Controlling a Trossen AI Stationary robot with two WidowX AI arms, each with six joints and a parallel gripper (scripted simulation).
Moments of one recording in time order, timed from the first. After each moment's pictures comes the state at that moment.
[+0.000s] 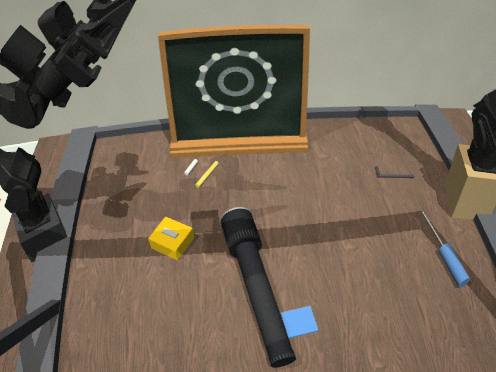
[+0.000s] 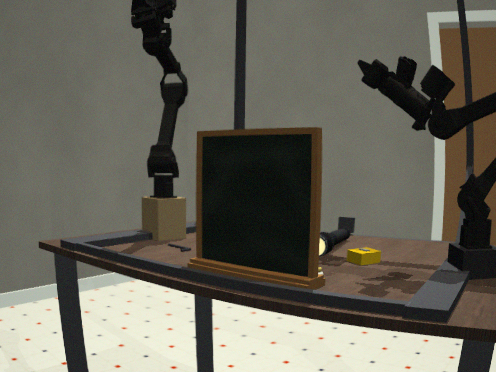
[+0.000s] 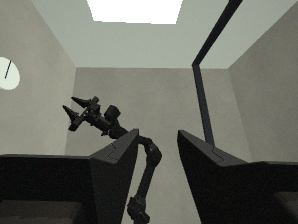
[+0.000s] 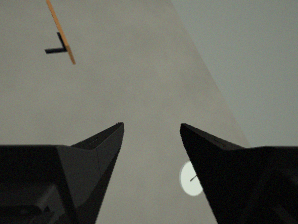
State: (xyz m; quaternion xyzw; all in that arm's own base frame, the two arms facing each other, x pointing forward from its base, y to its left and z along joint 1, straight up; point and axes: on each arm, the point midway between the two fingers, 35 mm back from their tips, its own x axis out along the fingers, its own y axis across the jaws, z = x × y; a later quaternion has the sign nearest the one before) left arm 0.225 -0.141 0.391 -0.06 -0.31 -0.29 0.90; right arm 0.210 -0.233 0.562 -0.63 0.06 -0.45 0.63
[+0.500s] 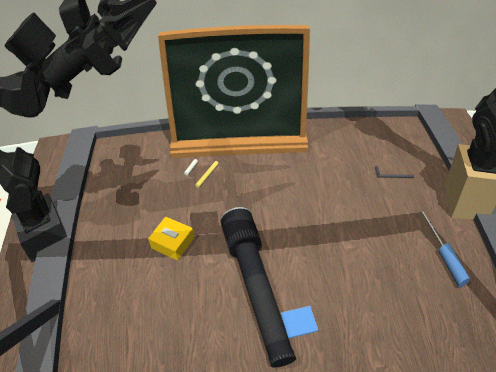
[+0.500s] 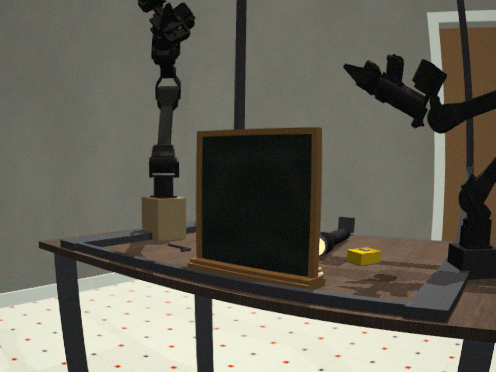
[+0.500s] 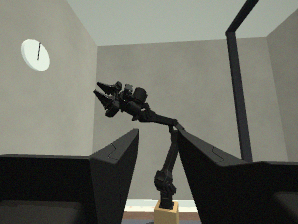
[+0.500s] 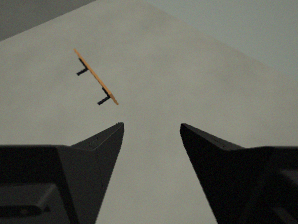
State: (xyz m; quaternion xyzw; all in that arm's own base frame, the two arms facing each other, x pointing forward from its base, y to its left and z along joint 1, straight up) left arm 0.261 -0.116 0.377 -0.03 -0.25 -0.22 0.94; right arm 0.260 -0.187 0.506 -0.50 -0.02 -0.35 0.79
